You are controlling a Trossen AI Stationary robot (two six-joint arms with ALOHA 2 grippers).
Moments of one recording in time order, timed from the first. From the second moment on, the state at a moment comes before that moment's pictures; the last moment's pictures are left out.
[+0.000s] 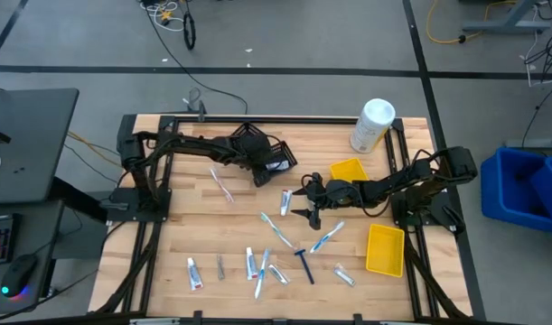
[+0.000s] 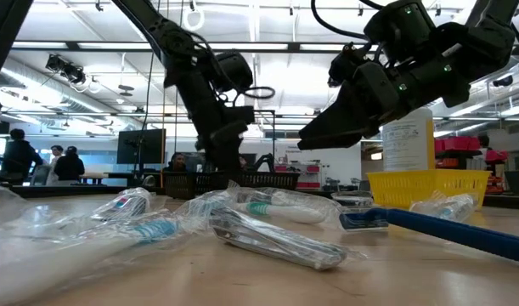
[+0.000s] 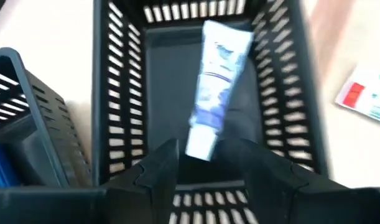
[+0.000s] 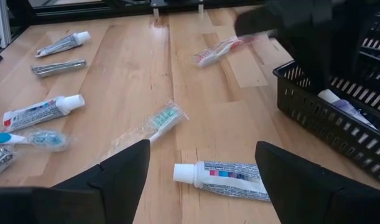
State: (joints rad) left arm 0.32 1.80 1.09 -0.30 -0.10 -0.05; right arm 0.07 1.59 0.53 0.63 0.10 0.12
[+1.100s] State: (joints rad) left arm -0.12 1.32 1.09 -0.74 -0.33 -0.17; right arm 0.07 1.59 0.52 0.65 0.10 0.13
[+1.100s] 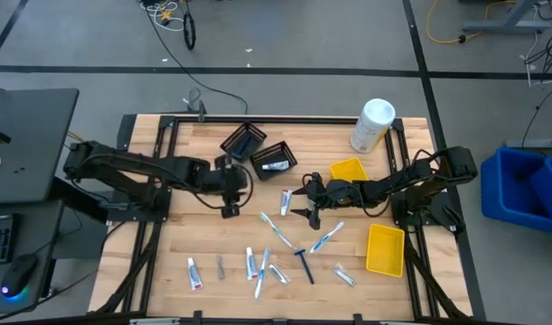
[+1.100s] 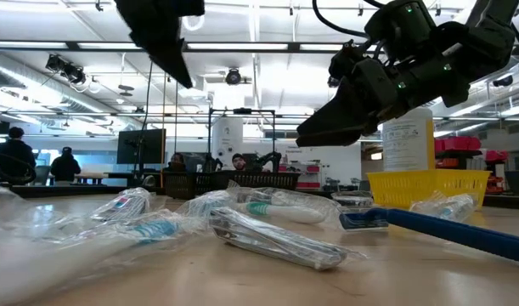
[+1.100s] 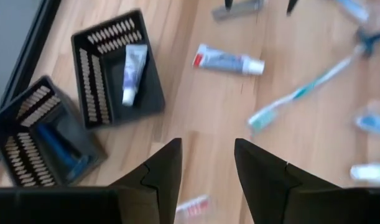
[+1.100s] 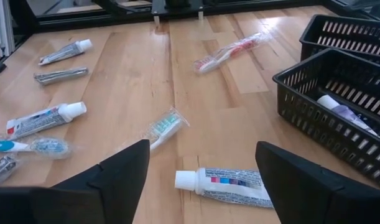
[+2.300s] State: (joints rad) left arm -0.26 1.10 0.33 0.25 -0.38 -0.39; right arm 0.18 1.59 0.52 0.65 0.10 0.19
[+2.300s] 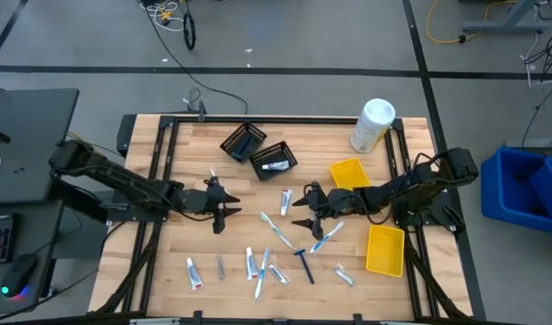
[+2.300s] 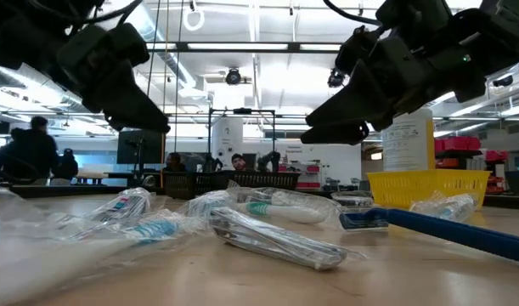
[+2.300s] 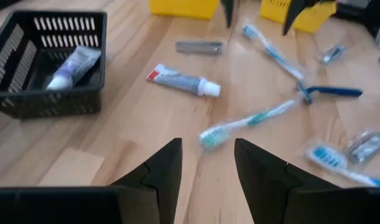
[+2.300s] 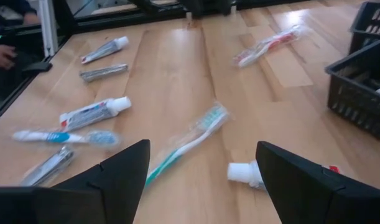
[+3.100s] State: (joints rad) left arm -0.42 1.10 0.33 -0.10 -0.56 -0.83; right arm 0.29 1.58 0.52 0.39 0.31 0.53
